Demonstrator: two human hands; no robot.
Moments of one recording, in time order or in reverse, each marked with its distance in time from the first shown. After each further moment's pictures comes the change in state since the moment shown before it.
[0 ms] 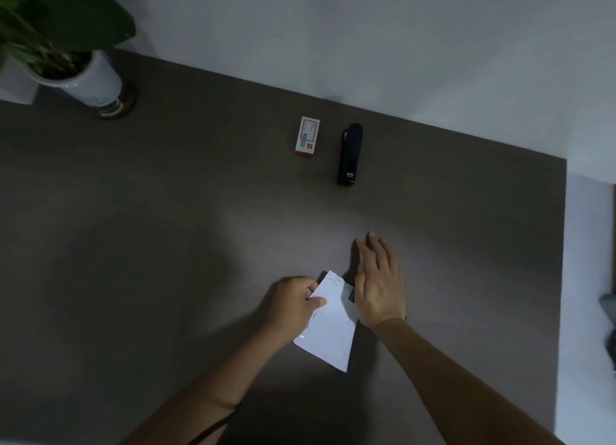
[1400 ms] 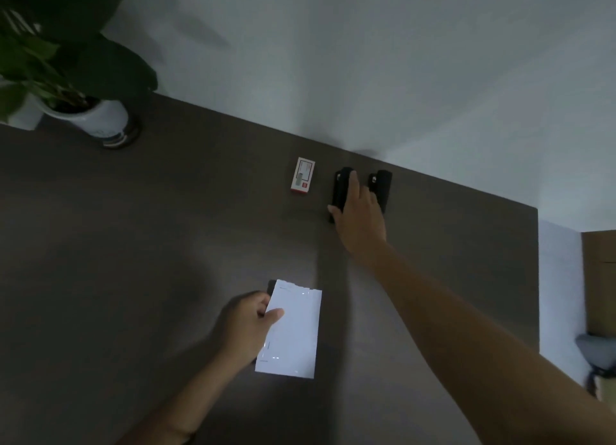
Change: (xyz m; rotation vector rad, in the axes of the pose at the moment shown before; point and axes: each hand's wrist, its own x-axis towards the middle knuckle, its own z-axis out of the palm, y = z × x) left_hand -0.004 -0.021 -0.061 -0.205 0.139 -0.059; right_hand 0.173 -0.078 -0.089 -0.018 0.064 -0.067
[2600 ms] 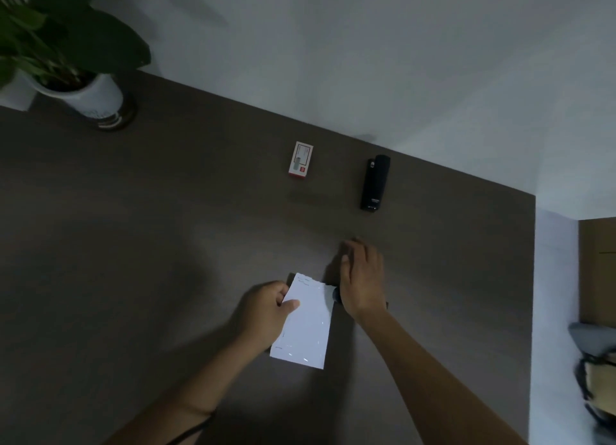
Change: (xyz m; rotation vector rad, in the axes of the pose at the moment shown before) left_hand -0.002 0.018 0.032 0.084 -0.032 0.028; right_hand -0.132 0.035 0.041 0.236 -0.007 0.119
